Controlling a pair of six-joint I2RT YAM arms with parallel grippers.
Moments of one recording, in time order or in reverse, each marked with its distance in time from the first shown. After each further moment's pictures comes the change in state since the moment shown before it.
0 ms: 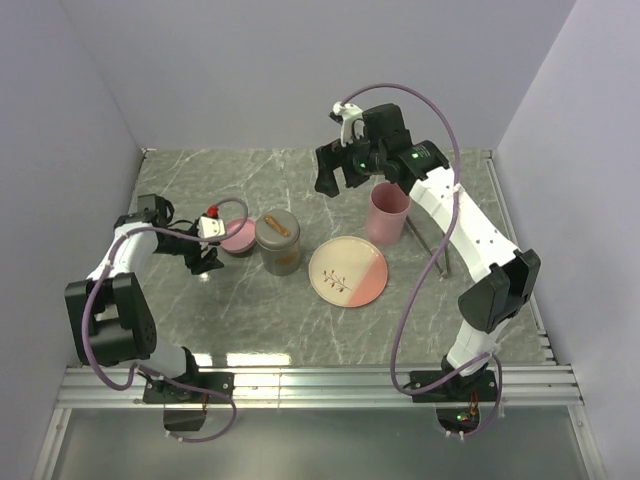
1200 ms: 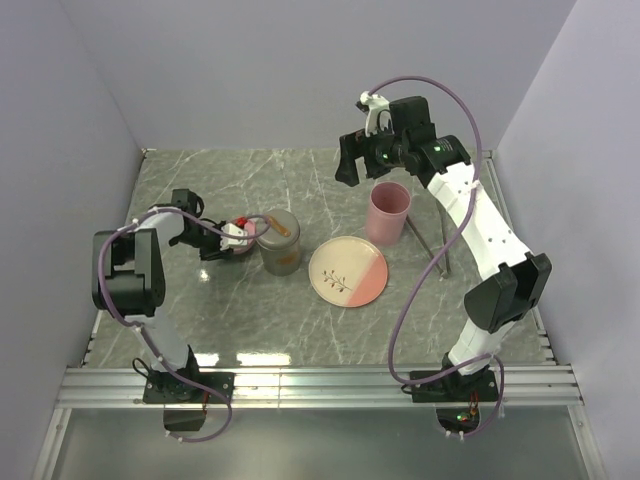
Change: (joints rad) left arm -0.143 0.314 0.089 0.177 -0.215 0.189; right arm -0.119 -0.022 -0.002 -0.023 -0.033 -0.004
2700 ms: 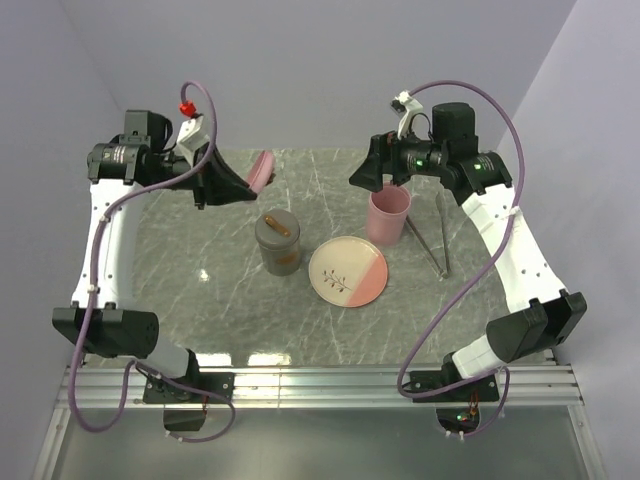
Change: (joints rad) left arm -0.047 -0.281 0.720 -0.643 0.768 -0.743; right arm -0.111 -0.220 -0.172 0.063 -0.285 0.094
